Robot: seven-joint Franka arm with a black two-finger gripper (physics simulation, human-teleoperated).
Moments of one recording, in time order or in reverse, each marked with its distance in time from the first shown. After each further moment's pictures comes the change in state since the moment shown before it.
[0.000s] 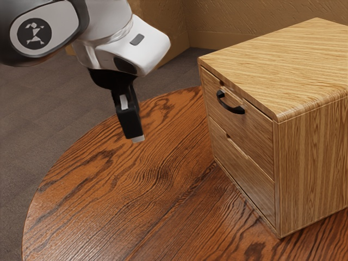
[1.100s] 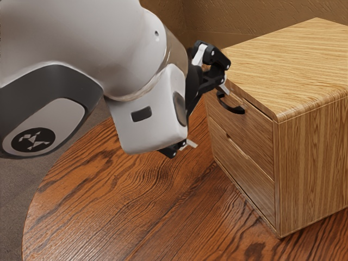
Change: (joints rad) arm -0.159 -0.138 -0.057 -0.244 0.098 0.516 0.727
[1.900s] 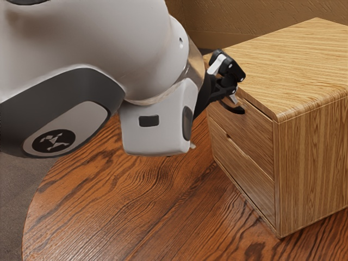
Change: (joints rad) arm 0.062 0.044 -0.085 0.051 0.046 -0.074 0.177
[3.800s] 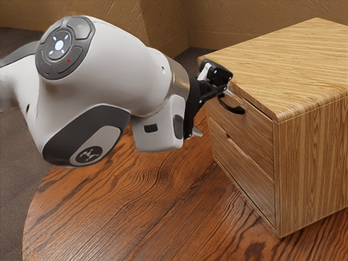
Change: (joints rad) arm -0.062 -0.028 0.232 -0.283 -0.004 0.490 0.054
